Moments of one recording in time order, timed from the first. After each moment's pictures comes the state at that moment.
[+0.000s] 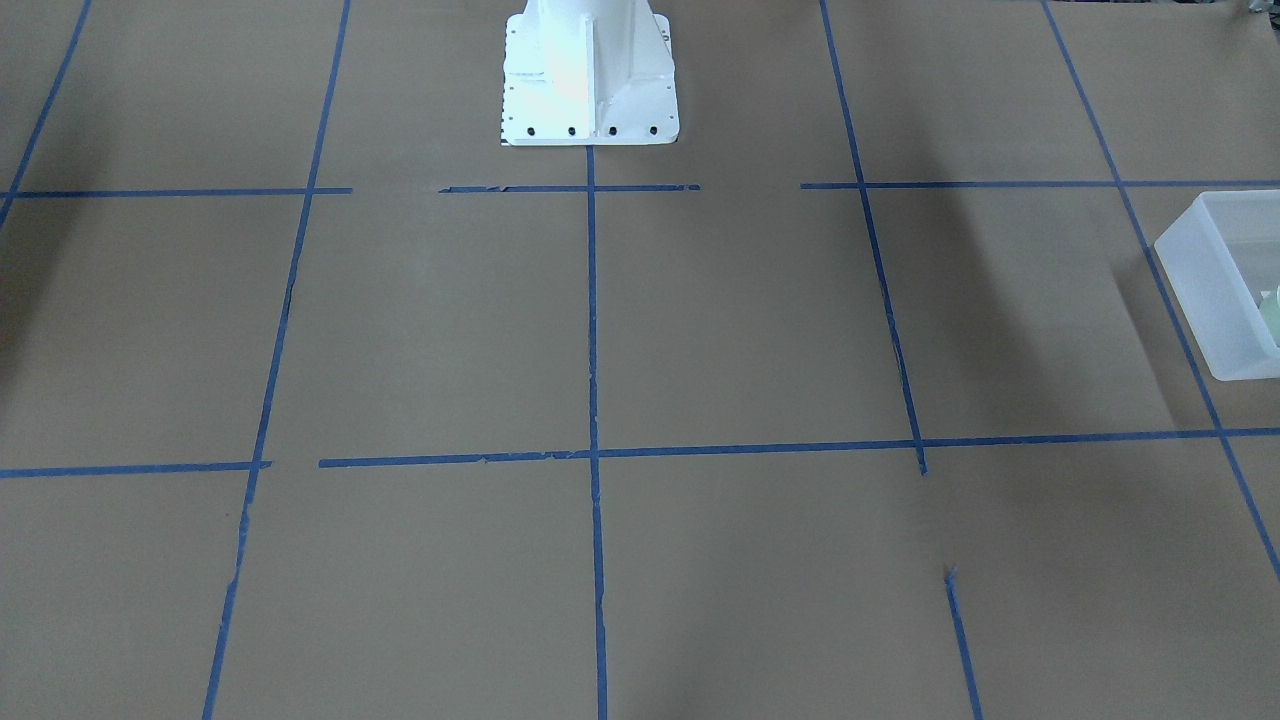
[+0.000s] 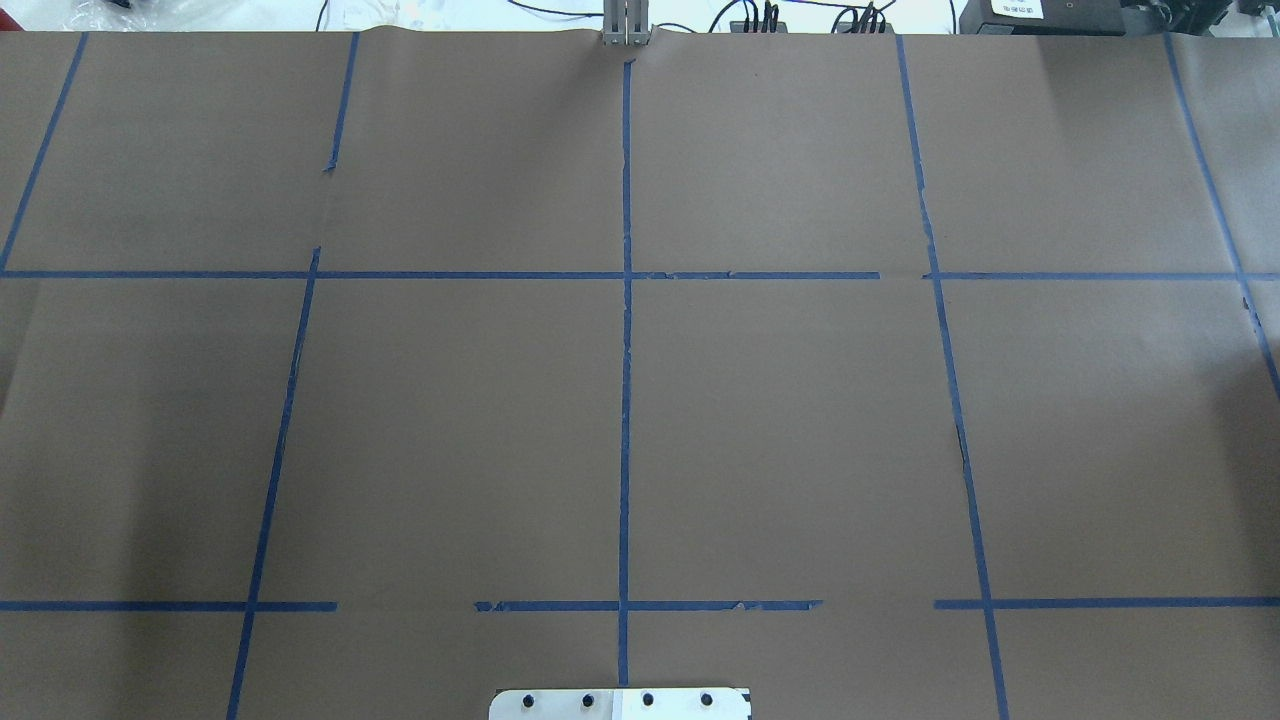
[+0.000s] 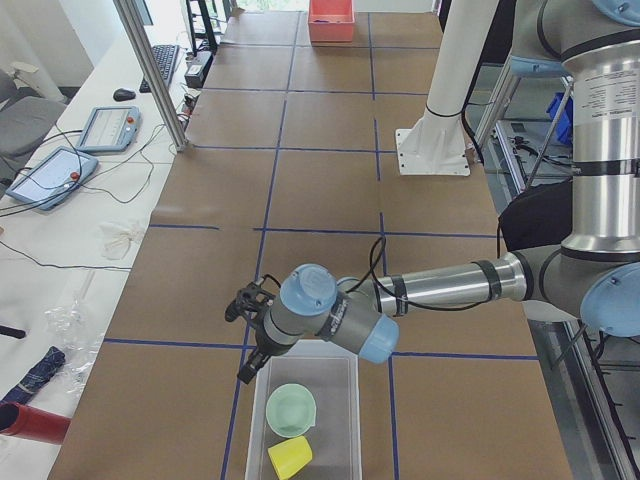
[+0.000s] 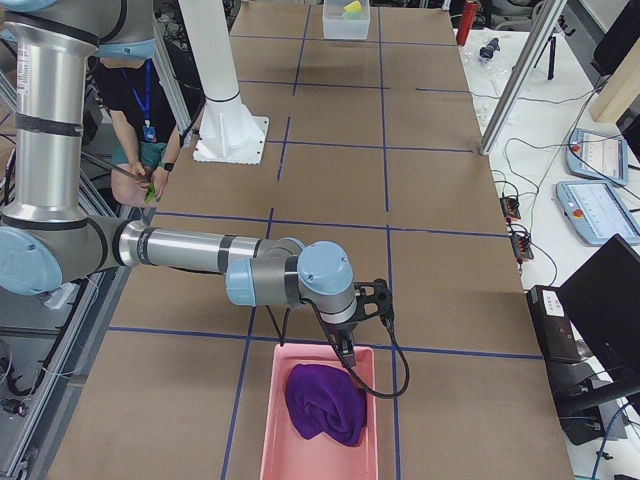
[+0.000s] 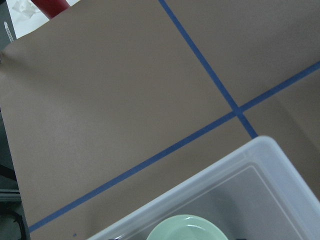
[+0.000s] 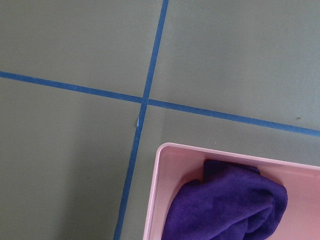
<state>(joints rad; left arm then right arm) -1.64 -1.49 -1.57 -2.12 -2.25 0.23 1.69 -1.72 1.69 -1.40 2.35 -0.16</state>
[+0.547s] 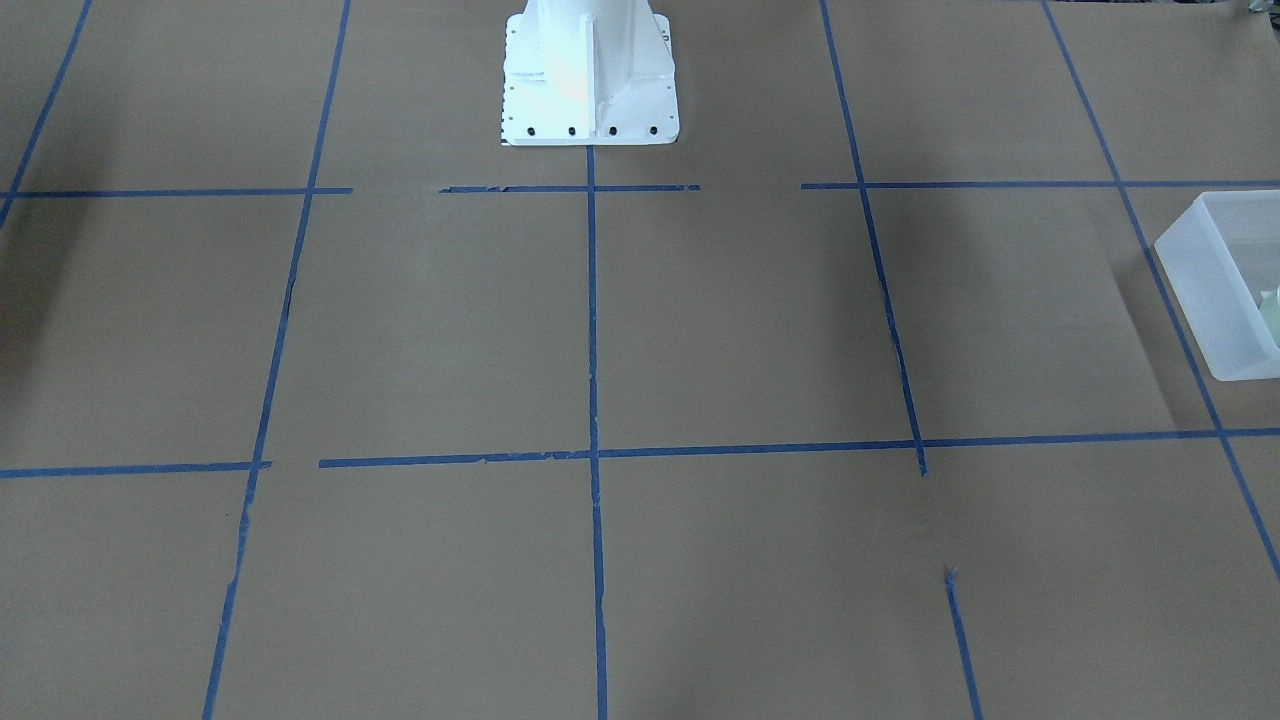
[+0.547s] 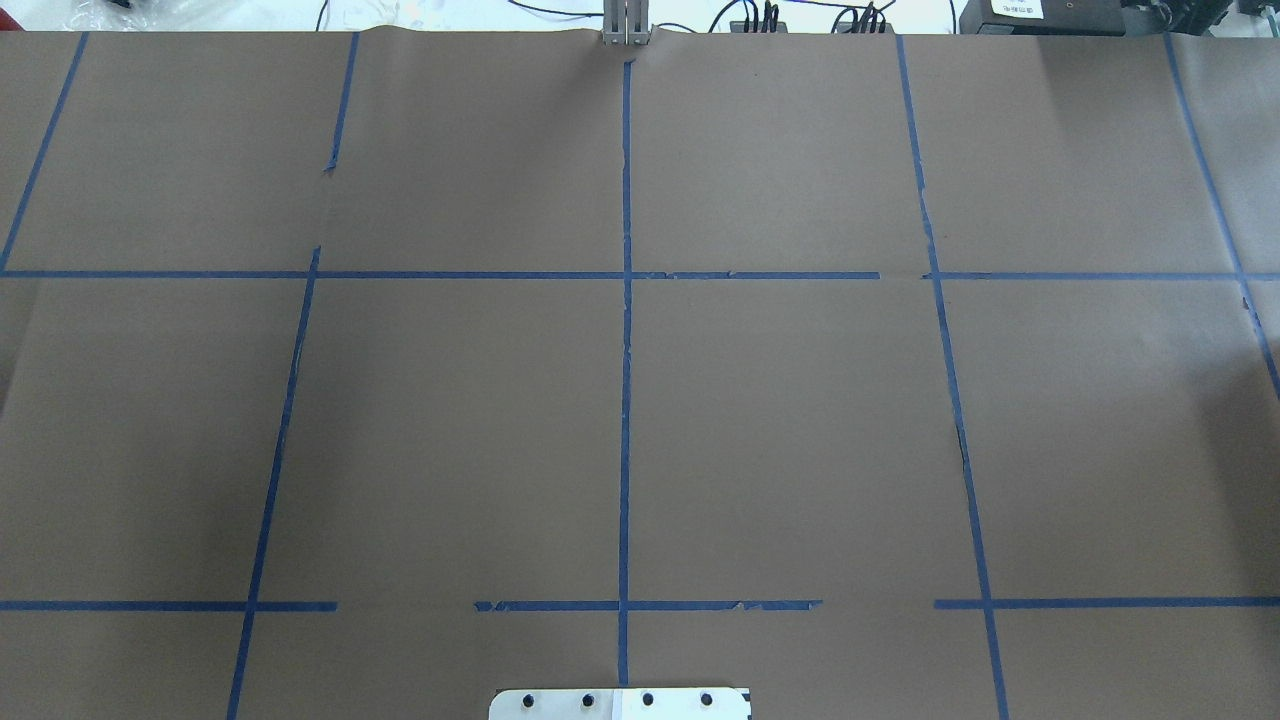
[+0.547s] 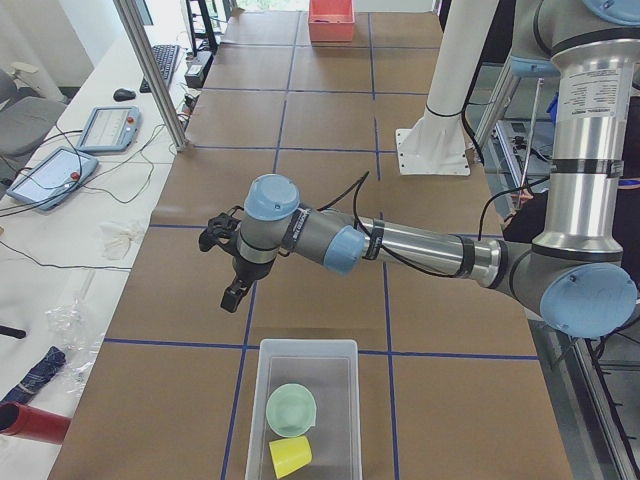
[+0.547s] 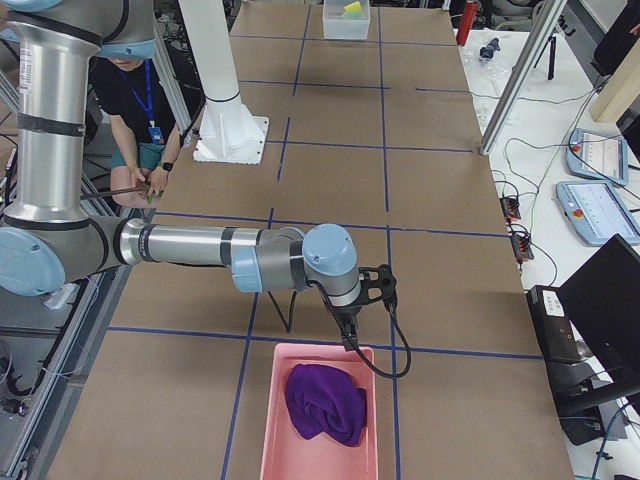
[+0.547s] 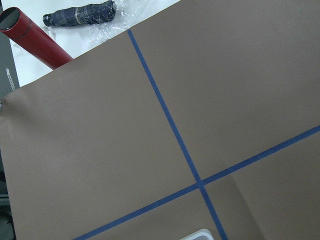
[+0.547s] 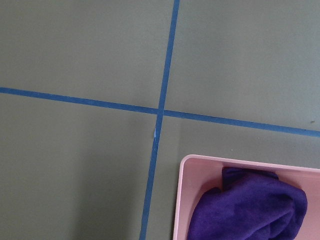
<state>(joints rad) -1.55 -1.55 -1.74 -1.82 -2.27 0.06 1.64 -1.72 1.74 -1.41 2.35 -0.05</state>
